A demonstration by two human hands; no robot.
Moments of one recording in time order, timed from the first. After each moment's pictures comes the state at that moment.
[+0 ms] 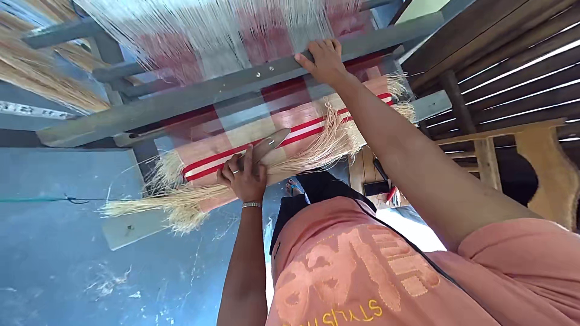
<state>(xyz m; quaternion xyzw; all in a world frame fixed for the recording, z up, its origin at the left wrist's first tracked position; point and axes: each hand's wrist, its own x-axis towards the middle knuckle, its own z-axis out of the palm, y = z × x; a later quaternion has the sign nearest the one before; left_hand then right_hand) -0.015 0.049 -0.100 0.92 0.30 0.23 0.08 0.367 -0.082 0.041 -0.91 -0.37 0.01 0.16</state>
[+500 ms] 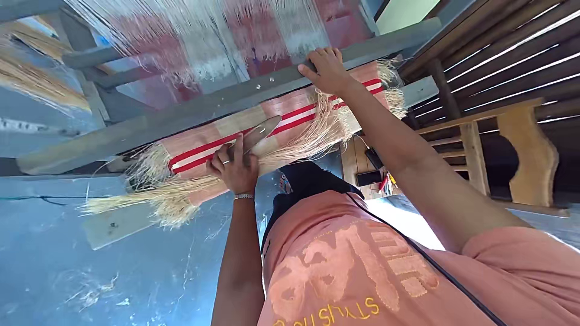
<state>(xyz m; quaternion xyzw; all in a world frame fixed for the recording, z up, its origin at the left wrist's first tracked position) -0.018 0.049 -0.101 0.93 0.28 0.23 0.10 0.310 -0.136 0.049 -0.91 -0.39 0.06 0.14</state>
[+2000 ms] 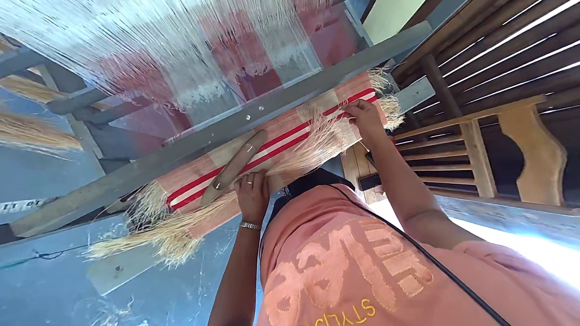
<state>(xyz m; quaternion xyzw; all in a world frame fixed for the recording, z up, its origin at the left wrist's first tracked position) -0.003 0.026 -0.088 0.96 0.09 0.19 0.20 0.272 -0.257 0.002 -0.77 0.05 0.17 0.62</state>
